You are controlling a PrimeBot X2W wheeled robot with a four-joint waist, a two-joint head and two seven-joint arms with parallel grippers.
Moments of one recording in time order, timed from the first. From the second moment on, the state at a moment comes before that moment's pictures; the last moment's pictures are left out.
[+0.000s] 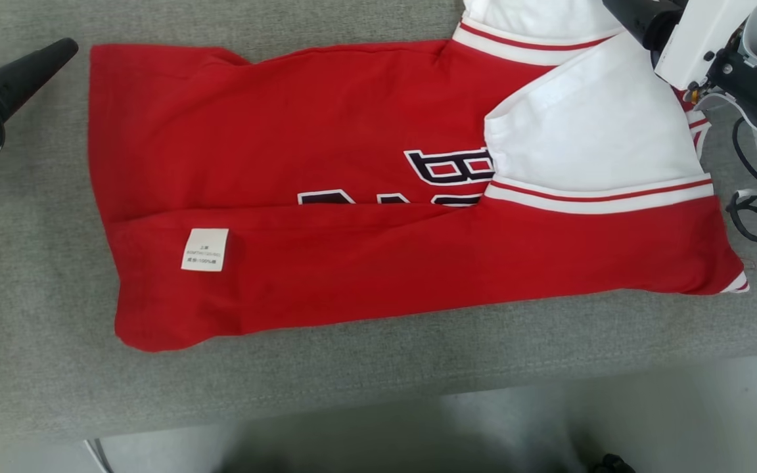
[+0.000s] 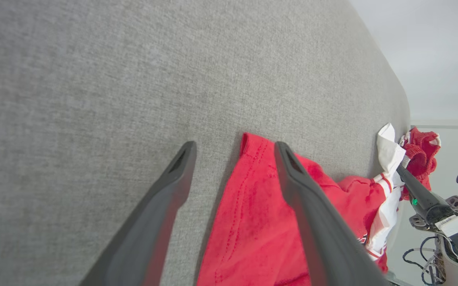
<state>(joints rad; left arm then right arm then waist) -0.74 0.51 -0.22 0.17 -1.41 0.12 0.68 -0.90 -0.41 0.43 0.33 0.83 0.03 0.55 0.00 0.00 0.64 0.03</state>
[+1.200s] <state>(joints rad) -0.79 0.56 -0.26 0.13 -1.40 0.10 0.77 -1.02 -0.37 0.44 0.46 0.83 0.09 0.48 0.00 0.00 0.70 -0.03</state>
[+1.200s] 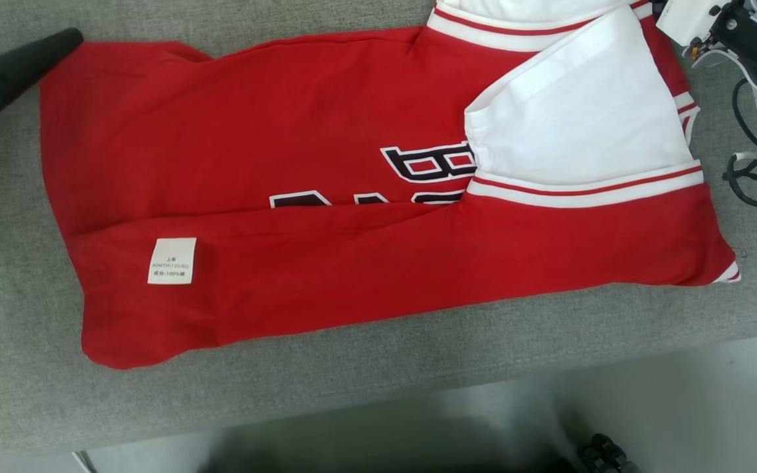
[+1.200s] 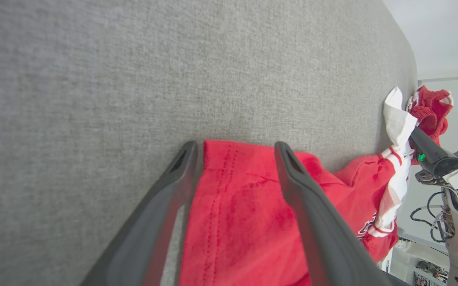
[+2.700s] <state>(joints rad) -0.73 0.55 -0.30 0.12 -1.39 0.10 0.80 -1.03 -0.34 0.53 0.53 0.86 0.12 0.50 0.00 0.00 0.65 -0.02</state>
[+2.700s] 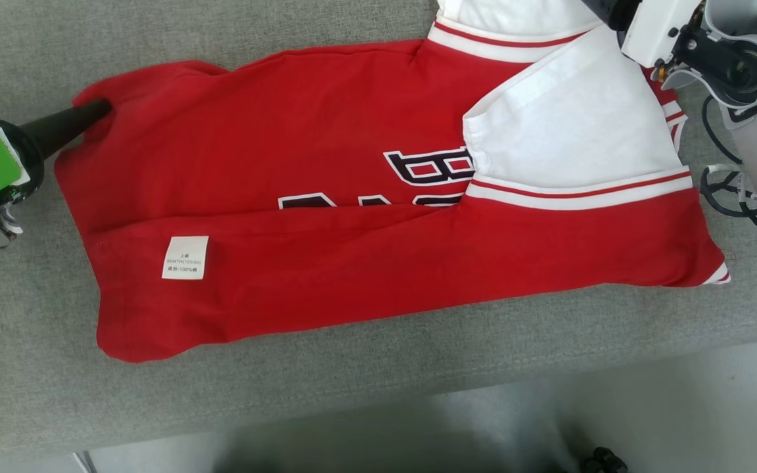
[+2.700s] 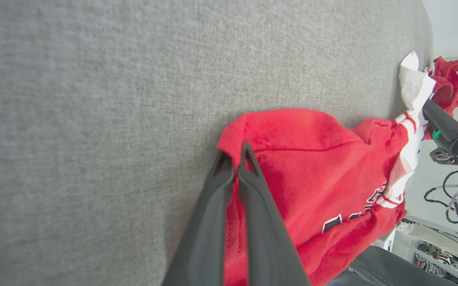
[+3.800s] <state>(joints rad) -0.71 0.54 -0.29 0.11 -1.39 0.06 0.76 -1.04 -0.35 0.56 0.52 0.87 0.12 0.43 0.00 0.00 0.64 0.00</state>
